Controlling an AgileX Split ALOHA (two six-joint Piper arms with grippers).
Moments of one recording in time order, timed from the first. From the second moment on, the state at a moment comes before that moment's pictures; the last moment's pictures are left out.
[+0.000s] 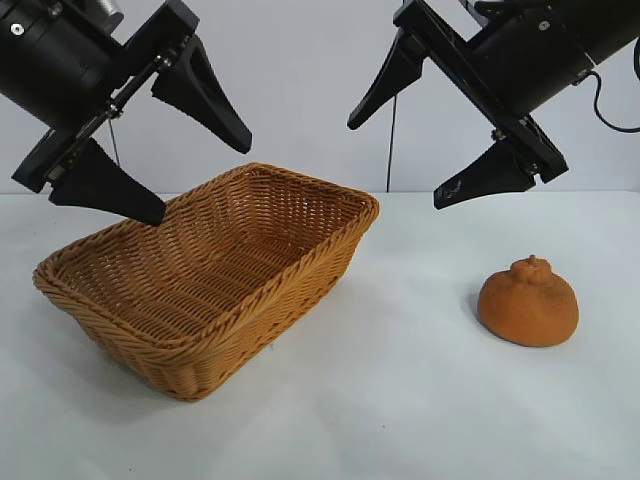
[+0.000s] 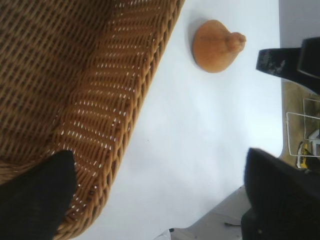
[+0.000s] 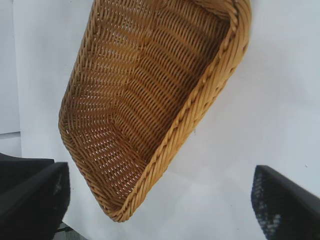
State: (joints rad) left arm -0.26 1.66 -1.09 -0.92 0.76 0.33; right arm 0.25 1.72 -1.17 0.84 0.78 -0.24
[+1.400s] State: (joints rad) left arm -0.29 1.41 -1.09 -0.23 0.89 -0.77; right arm 0.25 1.72 -1.17 0.84 0.78 -0.24
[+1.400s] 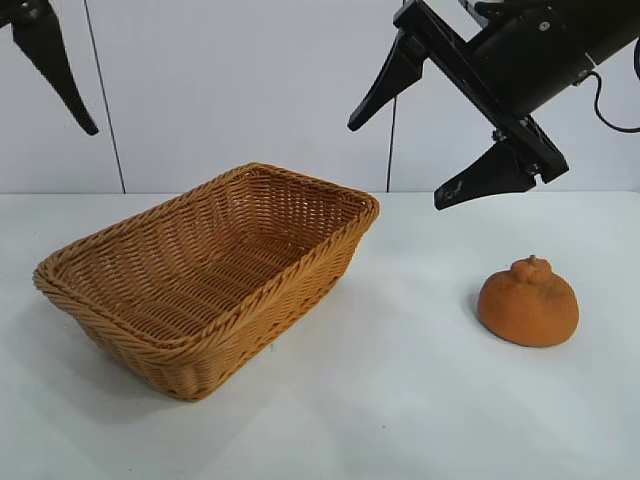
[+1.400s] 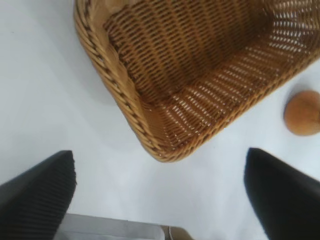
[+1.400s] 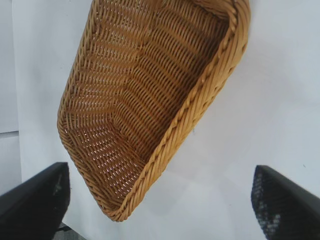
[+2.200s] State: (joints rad) left arm -0.32 1.41 -0.97 -0.03 0.75 -1.12; right arm 0.25 1.72 -1.17 0.84 0.78 -0.24
